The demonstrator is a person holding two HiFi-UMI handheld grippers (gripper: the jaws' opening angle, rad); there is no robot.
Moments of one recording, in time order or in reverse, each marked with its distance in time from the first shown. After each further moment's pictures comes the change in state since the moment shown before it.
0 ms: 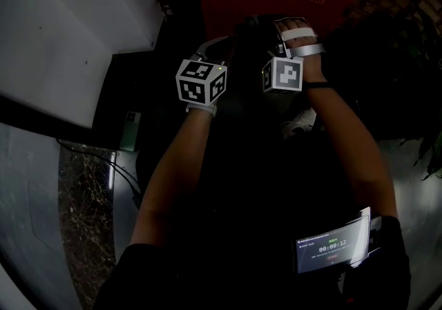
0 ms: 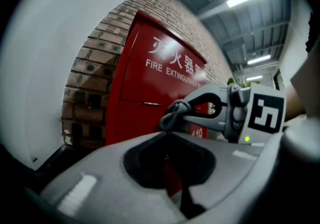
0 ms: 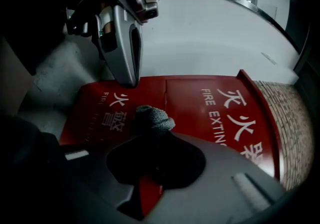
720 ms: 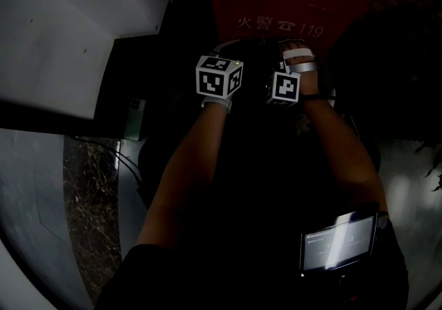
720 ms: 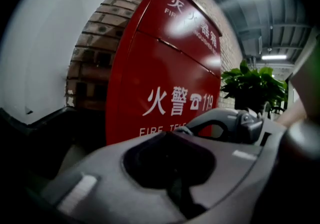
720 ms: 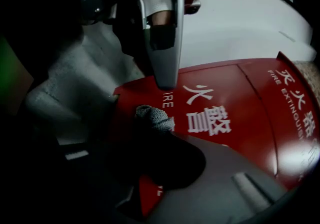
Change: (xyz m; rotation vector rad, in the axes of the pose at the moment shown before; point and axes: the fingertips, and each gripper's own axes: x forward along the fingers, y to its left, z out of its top) left arm 0.018 0.019 -0.103 -0.106 0.219 0.058; right arm 0.024 0.165 0.002 0.076 0.037 0.241
